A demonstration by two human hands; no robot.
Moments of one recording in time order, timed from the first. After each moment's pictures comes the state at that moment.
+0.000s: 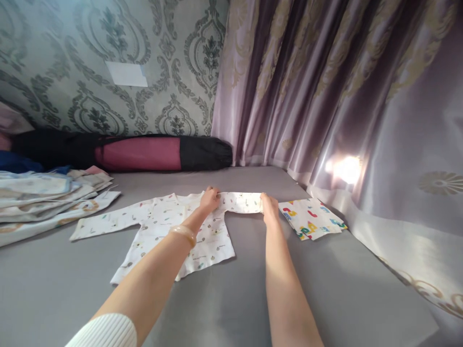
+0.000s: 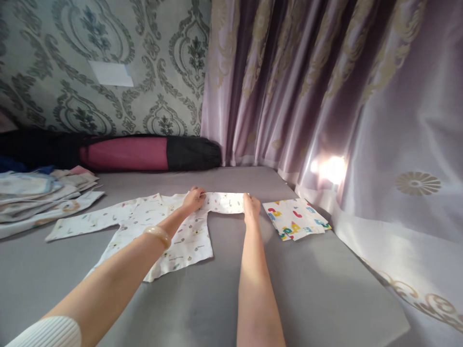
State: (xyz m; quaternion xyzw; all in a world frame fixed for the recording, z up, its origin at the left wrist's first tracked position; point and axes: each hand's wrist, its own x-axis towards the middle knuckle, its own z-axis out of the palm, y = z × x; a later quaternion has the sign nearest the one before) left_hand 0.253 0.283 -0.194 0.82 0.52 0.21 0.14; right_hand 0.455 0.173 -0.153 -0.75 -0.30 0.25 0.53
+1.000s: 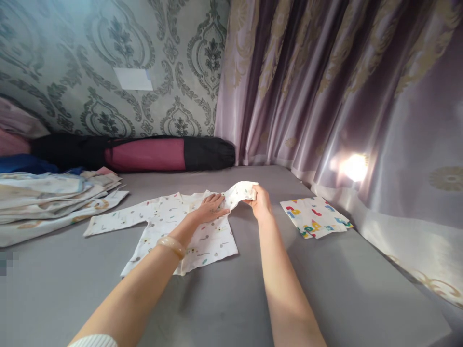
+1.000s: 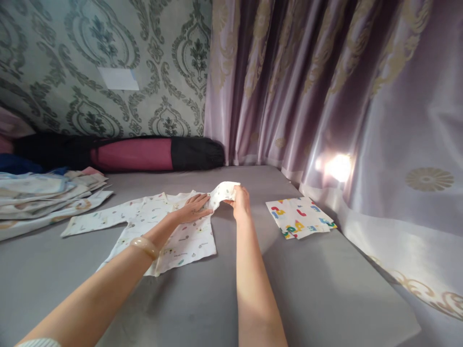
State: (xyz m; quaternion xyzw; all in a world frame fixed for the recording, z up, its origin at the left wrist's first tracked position) left_hand 0.216 0.249 -0.190 0.90 0.39 0.10 0.18; right_hand 0.399 0.182 -0.116 -0.53 -0.19 0.46 0.68
